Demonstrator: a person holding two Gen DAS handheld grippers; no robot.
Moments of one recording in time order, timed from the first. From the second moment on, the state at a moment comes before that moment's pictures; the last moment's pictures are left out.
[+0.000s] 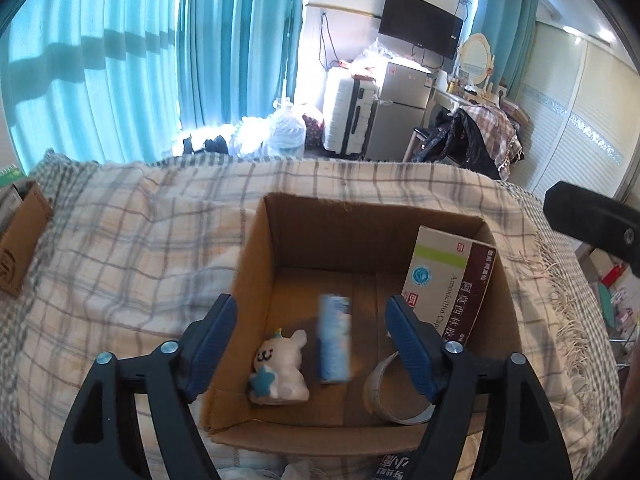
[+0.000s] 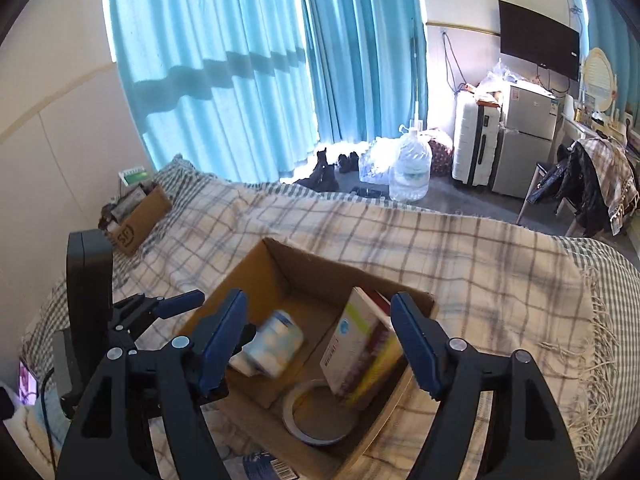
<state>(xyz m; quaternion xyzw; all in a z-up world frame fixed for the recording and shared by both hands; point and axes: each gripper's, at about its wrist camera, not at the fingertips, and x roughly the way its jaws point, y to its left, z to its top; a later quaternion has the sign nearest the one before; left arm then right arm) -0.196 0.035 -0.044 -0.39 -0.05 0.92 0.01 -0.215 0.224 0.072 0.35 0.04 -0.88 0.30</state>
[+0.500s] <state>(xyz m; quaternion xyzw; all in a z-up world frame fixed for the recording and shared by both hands) -0.077 0.008 0.032 -0.34 -0.04 0.94 -0.03 -0.084 0.265 0.107 0.32 0.08 -0.91 0.25</state>
